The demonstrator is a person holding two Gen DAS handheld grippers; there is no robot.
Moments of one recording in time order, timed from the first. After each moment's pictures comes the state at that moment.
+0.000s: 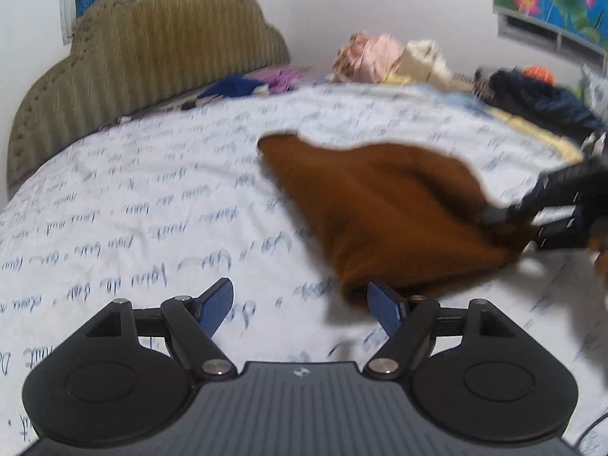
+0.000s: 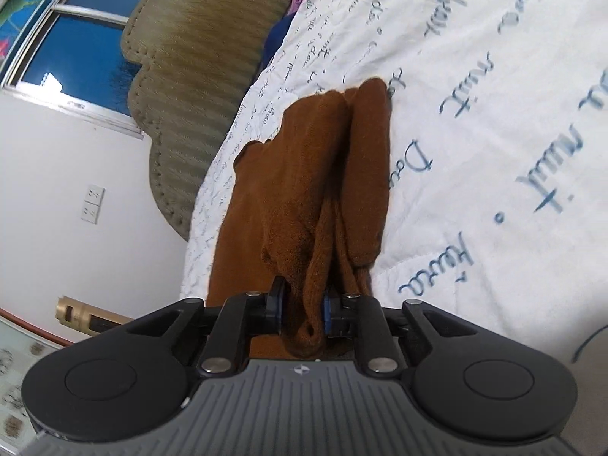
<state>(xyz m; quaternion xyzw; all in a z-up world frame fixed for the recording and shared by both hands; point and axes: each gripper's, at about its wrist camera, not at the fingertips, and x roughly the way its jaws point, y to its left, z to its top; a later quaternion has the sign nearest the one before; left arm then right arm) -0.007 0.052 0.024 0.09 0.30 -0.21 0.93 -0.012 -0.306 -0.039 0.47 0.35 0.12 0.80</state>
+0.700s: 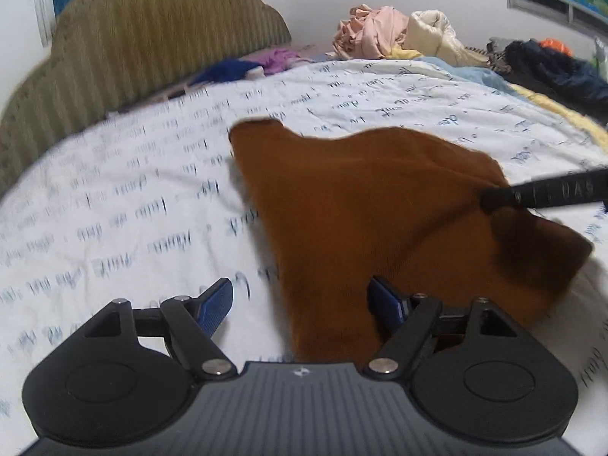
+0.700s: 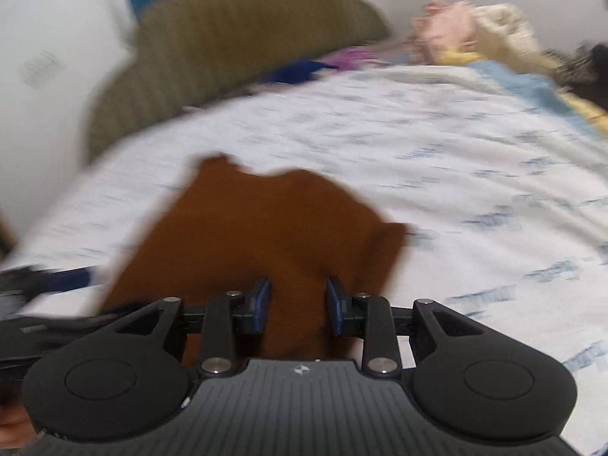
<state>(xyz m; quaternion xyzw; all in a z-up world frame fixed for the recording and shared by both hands) 0.058 -0.011 -0.010 0.12 0.34 -0.19 0.91 0.040 -0.258 -0.001 0.14 0.34 0.01 0.93</state>
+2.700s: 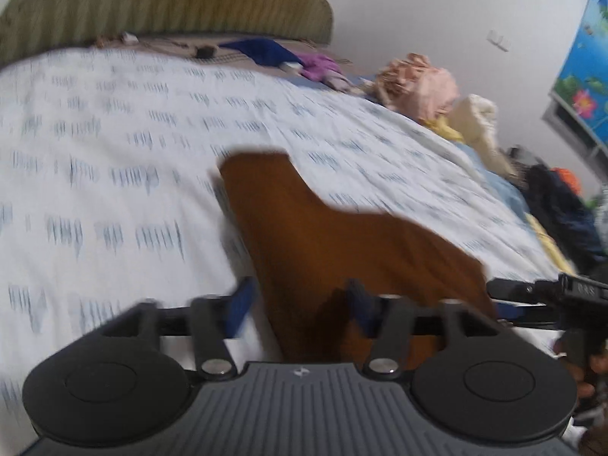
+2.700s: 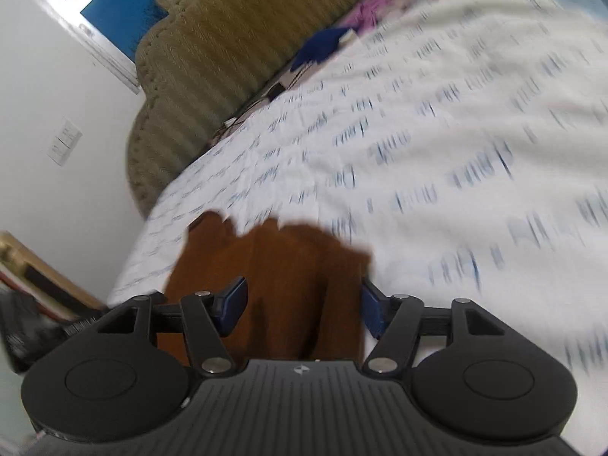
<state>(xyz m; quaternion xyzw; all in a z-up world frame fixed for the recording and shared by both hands) 0.169 0.046 0.007 -0.11 0.38 -0.21 0.89 0.140 -0.324 -0.018 0.35 0.37 0.17 0.84</state>
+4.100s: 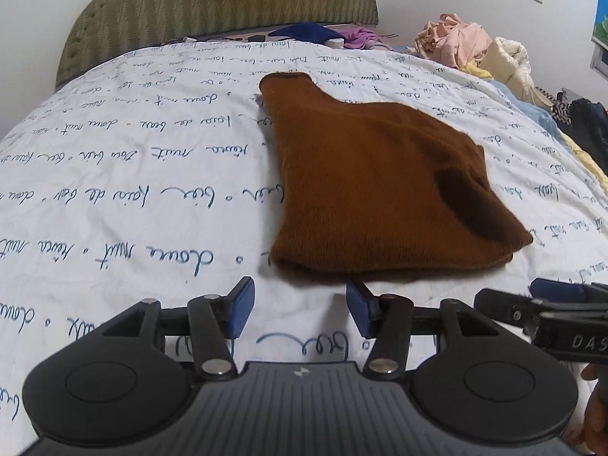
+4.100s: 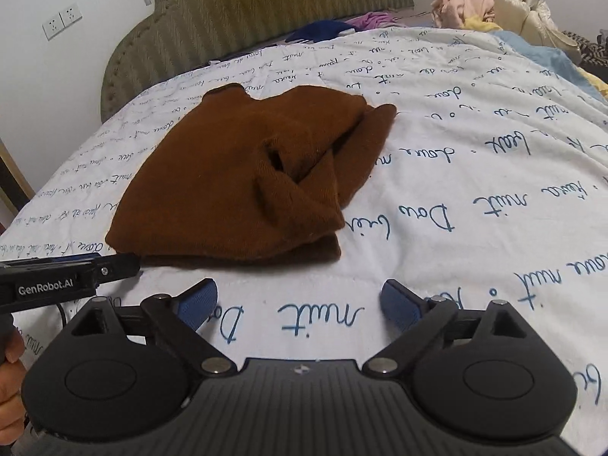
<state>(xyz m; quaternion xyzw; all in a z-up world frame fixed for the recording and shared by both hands) 0.011 0.003 -0.004 0.00 0.40 -0.08 0.91 -0.020 -0.207 -0.006 0.11 0.38 0.06 0.92</state>
